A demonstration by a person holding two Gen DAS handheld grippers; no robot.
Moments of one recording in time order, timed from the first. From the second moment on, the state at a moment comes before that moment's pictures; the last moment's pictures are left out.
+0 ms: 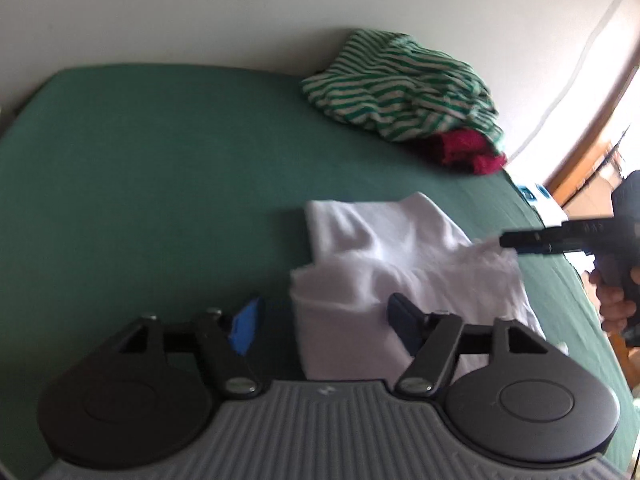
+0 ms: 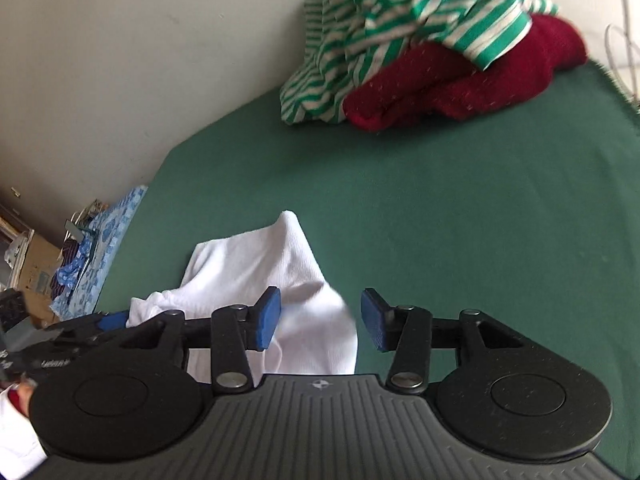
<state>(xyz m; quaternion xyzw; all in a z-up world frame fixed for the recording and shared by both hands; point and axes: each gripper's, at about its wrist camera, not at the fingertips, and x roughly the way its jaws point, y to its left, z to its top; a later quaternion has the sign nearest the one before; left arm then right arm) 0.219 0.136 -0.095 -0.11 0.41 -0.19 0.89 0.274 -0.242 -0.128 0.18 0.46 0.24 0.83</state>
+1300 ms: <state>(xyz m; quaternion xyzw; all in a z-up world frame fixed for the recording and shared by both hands) 0.097 0.109 -0.003 -0.02 0.31 -0.32 0.90 0.185 -0.240 -0.048 0.11 0.39 0.44 0.80</state>
